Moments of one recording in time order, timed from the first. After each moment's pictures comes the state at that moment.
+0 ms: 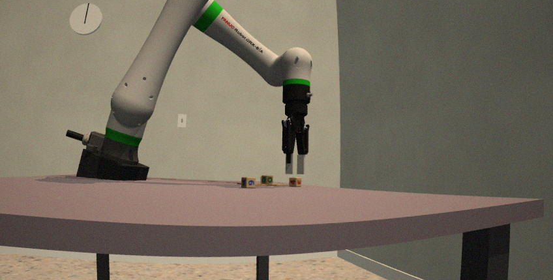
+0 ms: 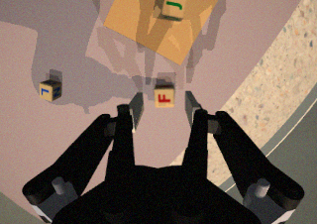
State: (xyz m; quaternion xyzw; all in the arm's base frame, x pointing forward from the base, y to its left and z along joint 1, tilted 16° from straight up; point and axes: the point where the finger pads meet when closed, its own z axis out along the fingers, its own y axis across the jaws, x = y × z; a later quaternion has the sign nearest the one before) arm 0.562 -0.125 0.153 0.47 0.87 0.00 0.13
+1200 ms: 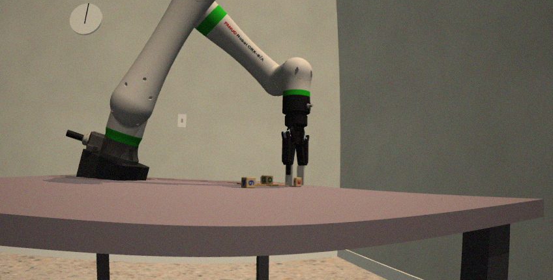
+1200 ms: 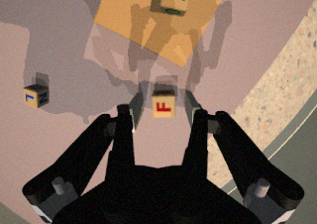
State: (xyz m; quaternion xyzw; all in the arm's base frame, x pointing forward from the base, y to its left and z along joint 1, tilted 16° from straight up) arm 0.570 -0.130 0.118 0.47 0.87 0.00 0.13
